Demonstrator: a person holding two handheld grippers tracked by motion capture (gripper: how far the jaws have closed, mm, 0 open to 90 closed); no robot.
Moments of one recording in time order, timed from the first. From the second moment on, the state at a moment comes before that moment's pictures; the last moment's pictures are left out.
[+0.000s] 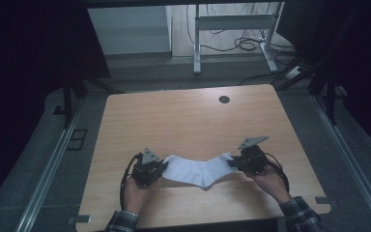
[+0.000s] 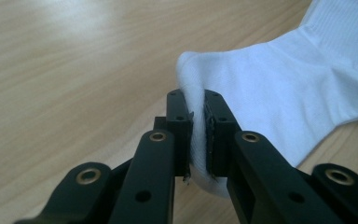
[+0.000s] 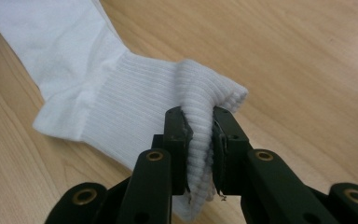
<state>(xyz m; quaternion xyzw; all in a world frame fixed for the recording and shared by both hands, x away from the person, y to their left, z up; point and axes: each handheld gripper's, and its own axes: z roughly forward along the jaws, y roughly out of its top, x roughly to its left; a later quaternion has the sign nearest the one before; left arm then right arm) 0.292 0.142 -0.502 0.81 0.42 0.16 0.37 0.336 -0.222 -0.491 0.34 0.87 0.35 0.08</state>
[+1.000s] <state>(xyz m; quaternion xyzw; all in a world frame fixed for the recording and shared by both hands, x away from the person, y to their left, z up) 0.370 0.133 -0.460 0.81 0.43 0.20 0.35 0.400 -0.217 -0.450 0.38 0.83 0.38 0.14</state>
